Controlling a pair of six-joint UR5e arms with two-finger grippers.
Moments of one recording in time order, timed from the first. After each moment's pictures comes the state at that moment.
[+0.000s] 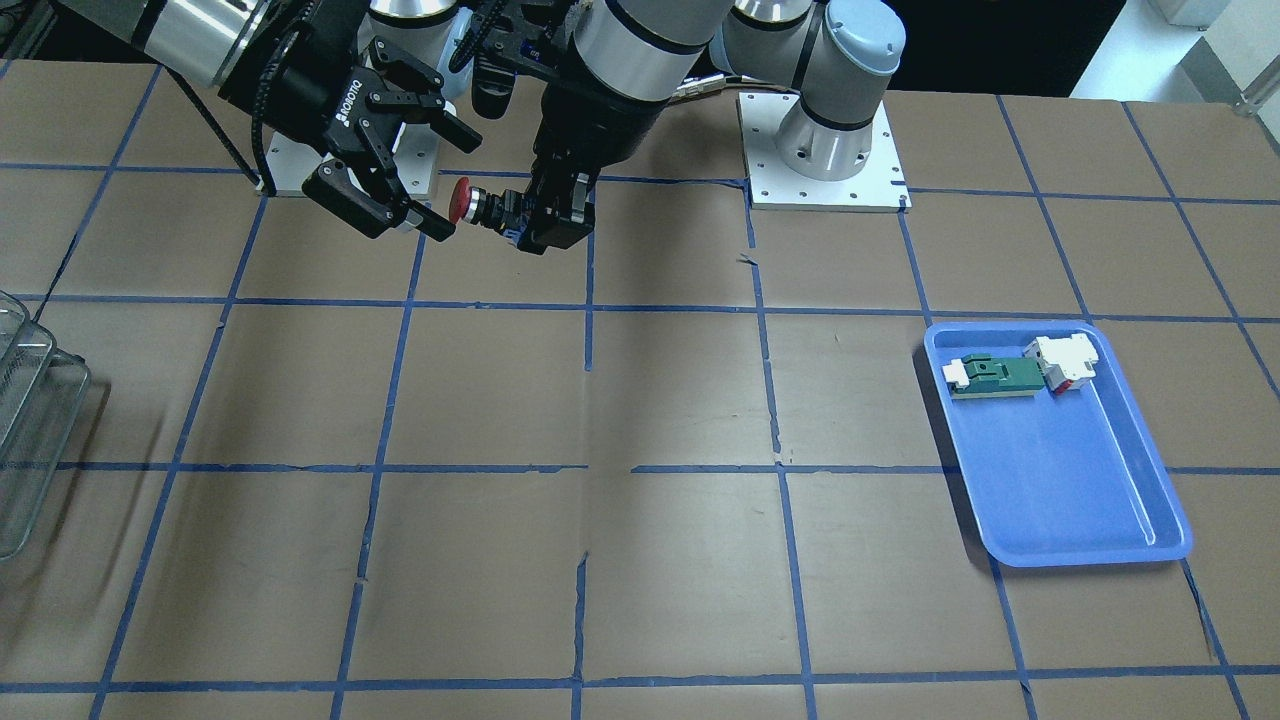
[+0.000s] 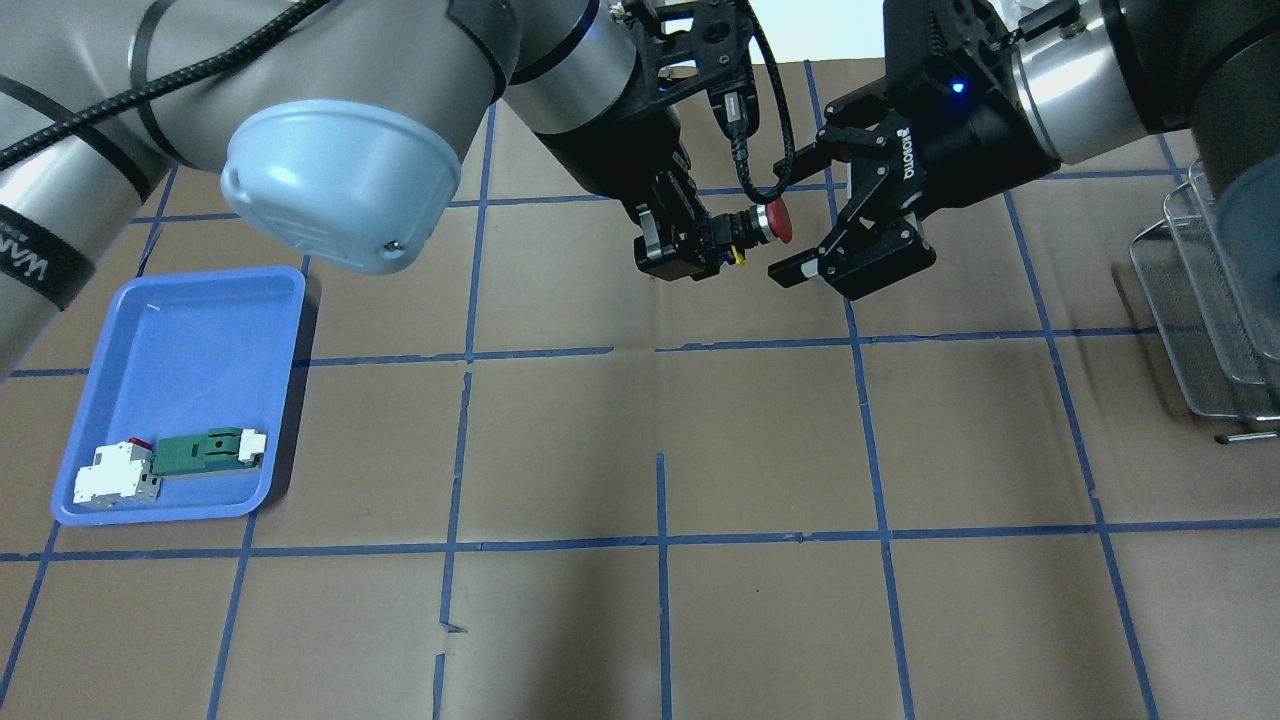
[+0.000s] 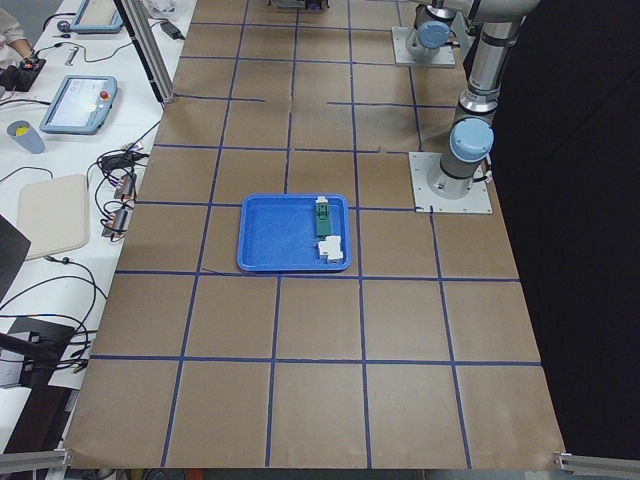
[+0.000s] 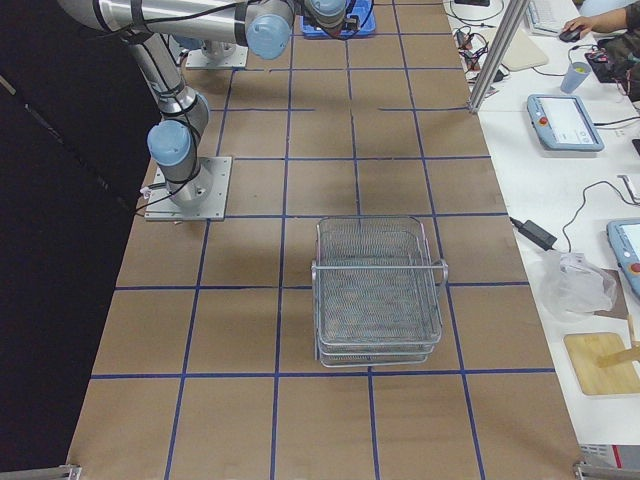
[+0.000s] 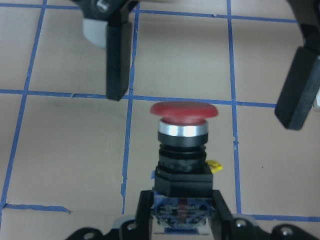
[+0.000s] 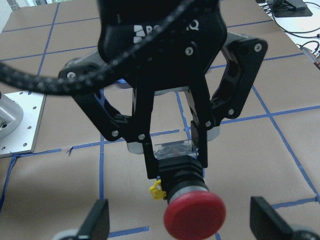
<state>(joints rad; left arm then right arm) -1.91 -1.71 -1.46 -1.42 1.18 1.15 1.46 -1.71 1.78 -1.61 -0.74 -1.54</state>
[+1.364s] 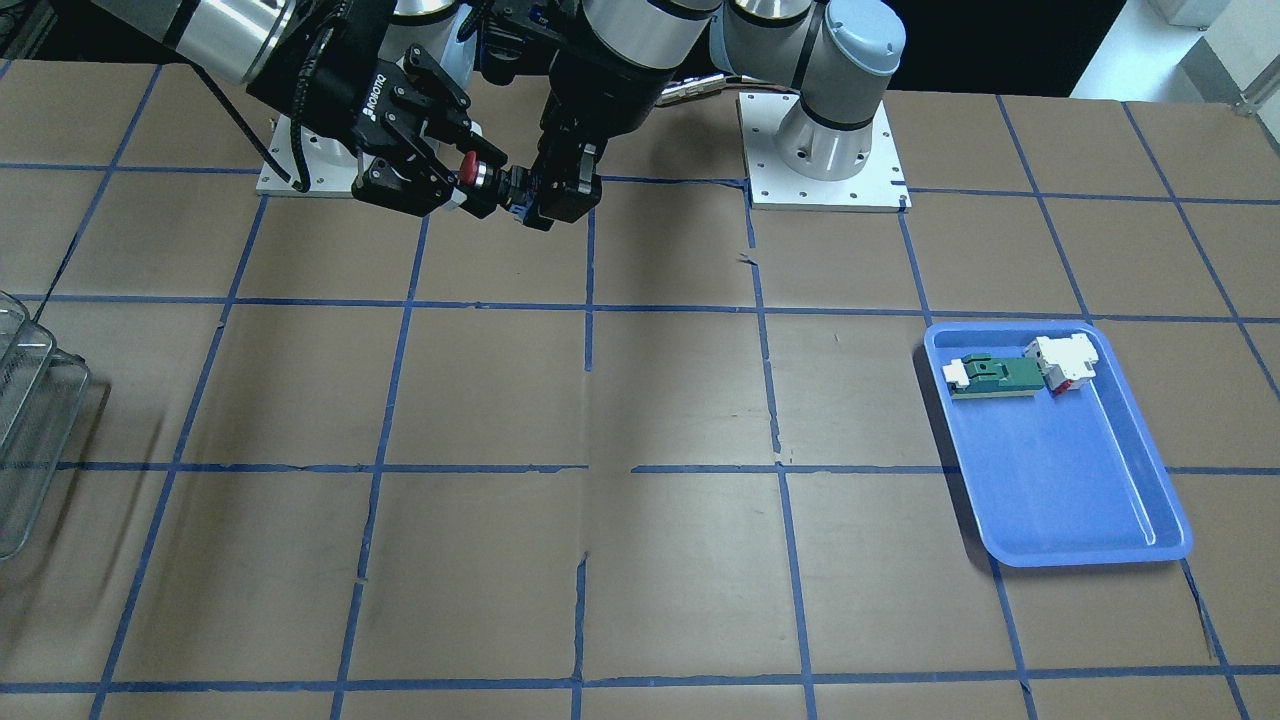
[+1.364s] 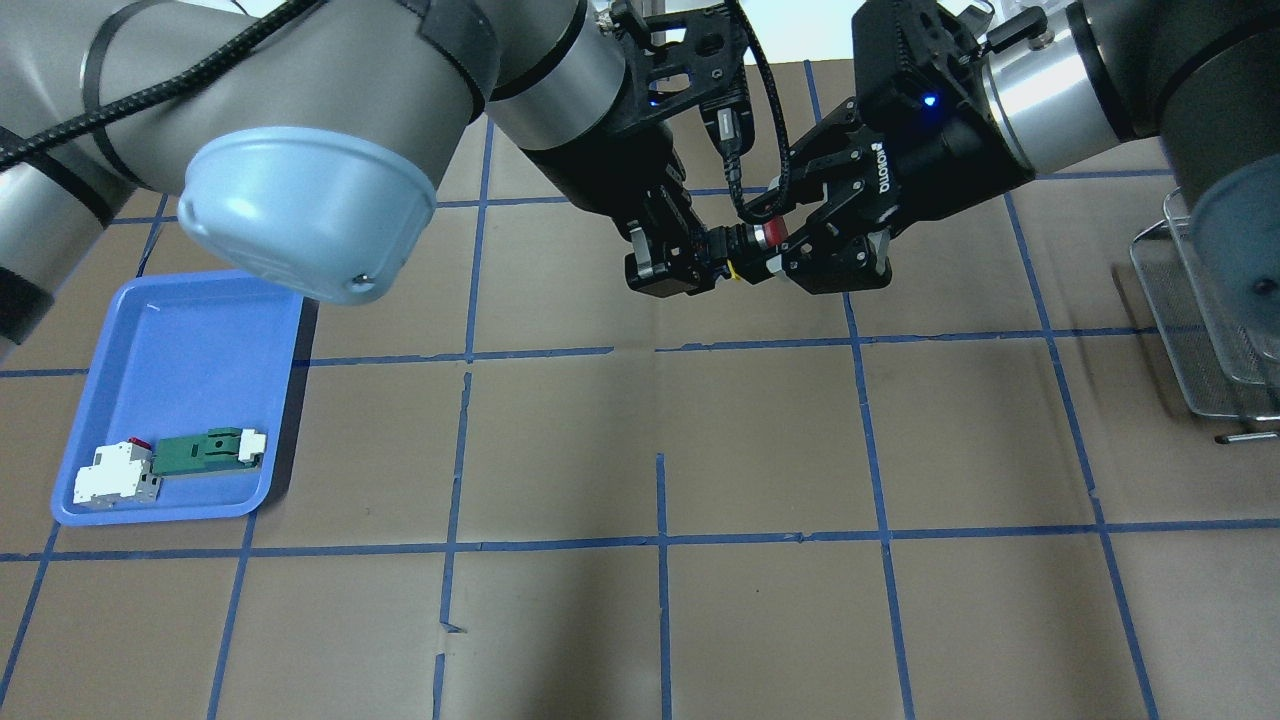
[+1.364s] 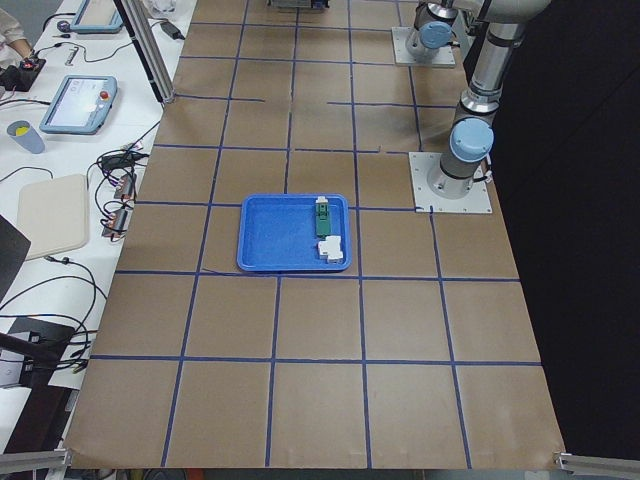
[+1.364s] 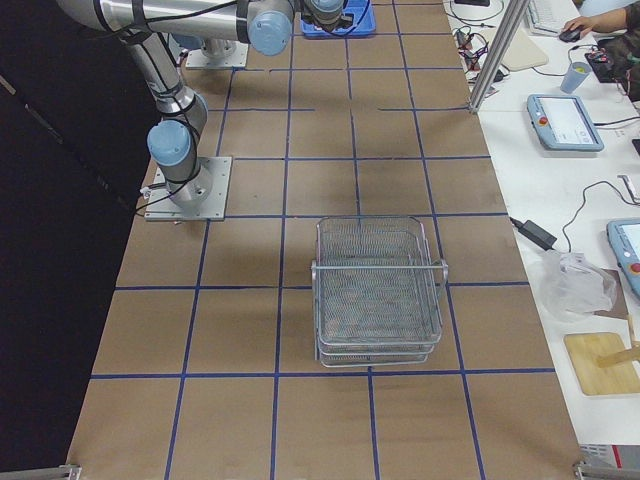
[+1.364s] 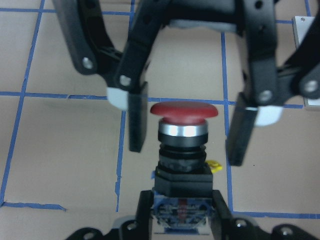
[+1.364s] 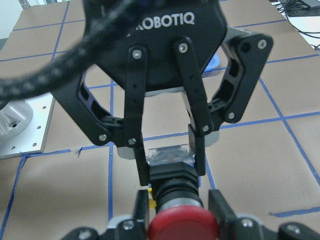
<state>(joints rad) -1.92 -1.66 -1.49 -1.42 1.18 1.15 1.49 -1.71 1.78 -1.60 -0.74 -1.53</state>
